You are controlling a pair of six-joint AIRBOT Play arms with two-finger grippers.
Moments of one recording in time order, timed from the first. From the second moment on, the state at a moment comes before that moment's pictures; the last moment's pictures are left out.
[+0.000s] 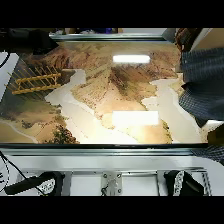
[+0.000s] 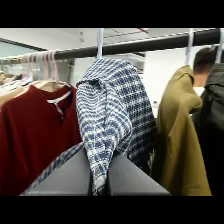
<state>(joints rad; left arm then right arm) -0.04 -1.34 1.99 1.10 -1.39 -1.49 -0.76 -0.34 0.86 -0.21 -0.07 0.13</state>
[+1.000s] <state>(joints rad) -0.05 -1.35 1.99 1.10 -1.39 -1.49 -0.88 -0.88 1.37 -0.32 -0.19 0.13</state>
